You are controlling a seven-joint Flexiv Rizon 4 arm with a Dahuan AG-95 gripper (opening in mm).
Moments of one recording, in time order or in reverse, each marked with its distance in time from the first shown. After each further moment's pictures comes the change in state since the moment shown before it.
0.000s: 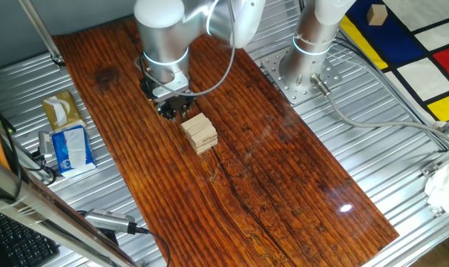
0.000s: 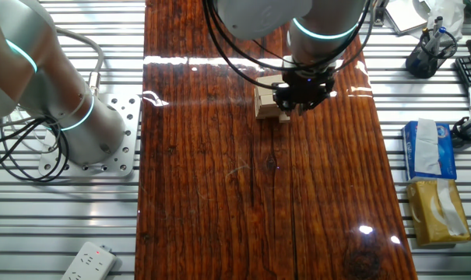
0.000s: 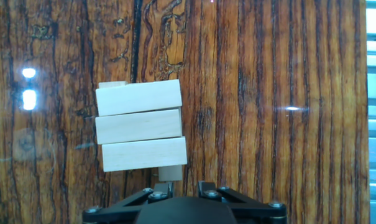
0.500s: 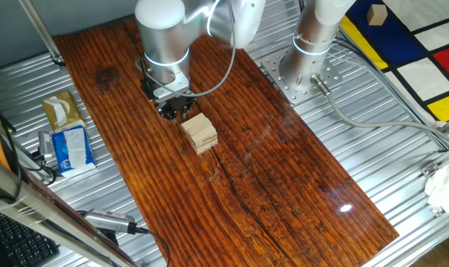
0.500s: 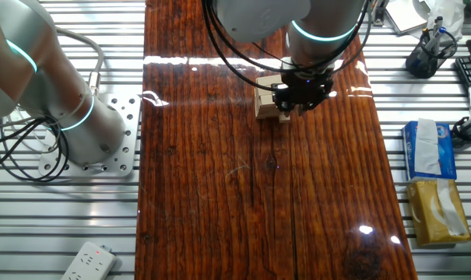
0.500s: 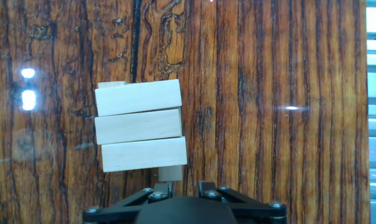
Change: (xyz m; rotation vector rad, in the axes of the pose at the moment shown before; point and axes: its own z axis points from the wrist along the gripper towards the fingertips) arm 0.000 0.000 0.005 0.000 -0.002 -0.001
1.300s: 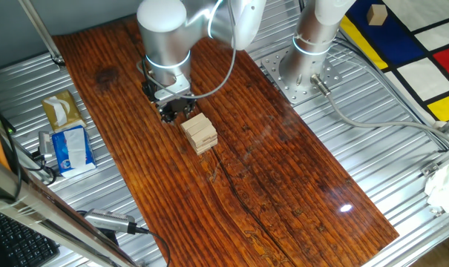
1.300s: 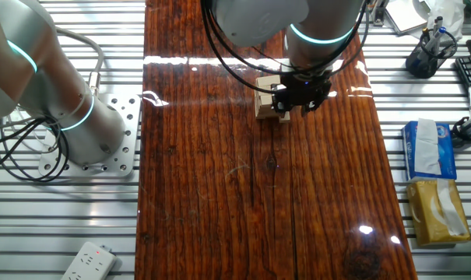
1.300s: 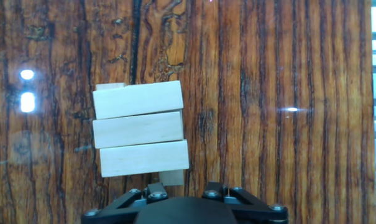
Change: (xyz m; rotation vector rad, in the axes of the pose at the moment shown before) arm -0.002 0.001 0.009 0.005 -0.002 0.001
